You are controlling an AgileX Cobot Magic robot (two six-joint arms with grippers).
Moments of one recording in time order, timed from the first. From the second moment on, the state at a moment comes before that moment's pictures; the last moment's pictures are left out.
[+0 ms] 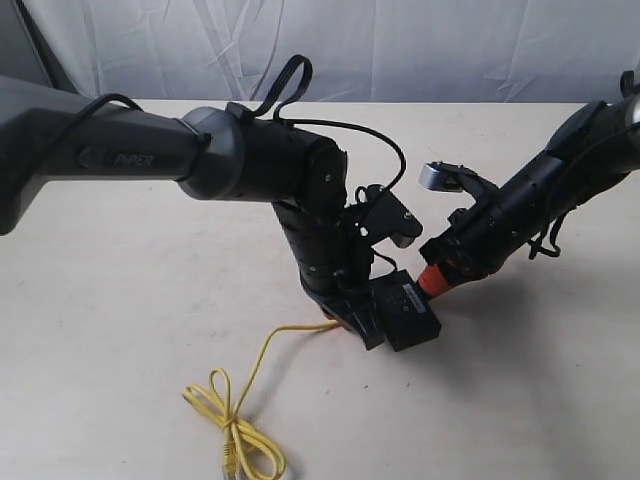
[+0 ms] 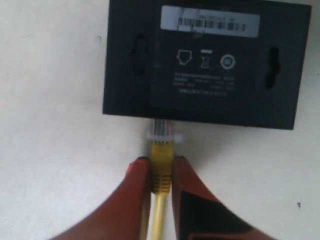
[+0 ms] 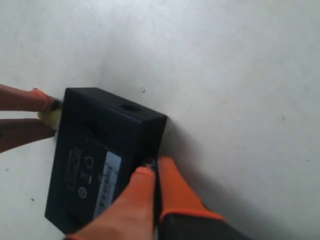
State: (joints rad) left arm -0.80 2.14 -1.44 -0.24 0.75 0.47; right arm 0.13 2.11 -1.14 0.83 0.95 -1.03
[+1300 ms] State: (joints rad) left arm -0.80 2.14 -1.48 -0.23 0.81 0.53; right arm 0.13 2.11 -1.14 0.89 0.97 -1.15
